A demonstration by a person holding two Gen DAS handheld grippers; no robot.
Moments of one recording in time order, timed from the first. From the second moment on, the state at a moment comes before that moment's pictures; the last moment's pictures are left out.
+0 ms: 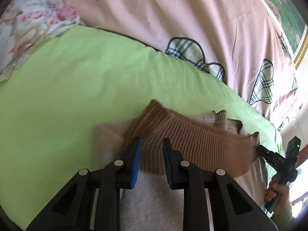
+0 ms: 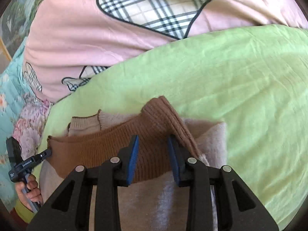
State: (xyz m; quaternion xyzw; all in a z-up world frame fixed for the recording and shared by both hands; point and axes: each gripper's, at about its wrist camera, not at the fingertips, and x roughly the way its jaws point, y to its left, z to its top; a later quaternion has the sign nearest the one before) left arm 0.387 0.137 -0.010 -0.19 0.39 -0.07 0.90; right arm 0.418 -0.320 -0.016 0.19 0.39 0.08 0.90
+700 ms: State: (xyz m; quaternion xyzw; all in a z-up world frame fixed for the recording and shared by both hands) left arm 0.167 0.101 -0.024 -0.26 0.41 -0.09 0.87; right arm 0.216 -0.292 -0.022 0.22 0.40 0.13 0.88
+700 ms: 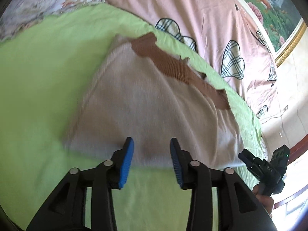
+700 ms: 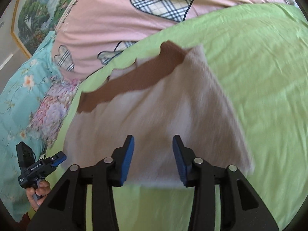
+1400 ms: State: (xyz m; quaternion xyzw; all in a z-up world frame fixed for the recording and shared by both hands) left arm 0.128 0.102 -0.054 -0.35 0.42 -0.09 0.83; right arm 0.150 -0.257 -0.044 0.23 0.43 0.15 0.86
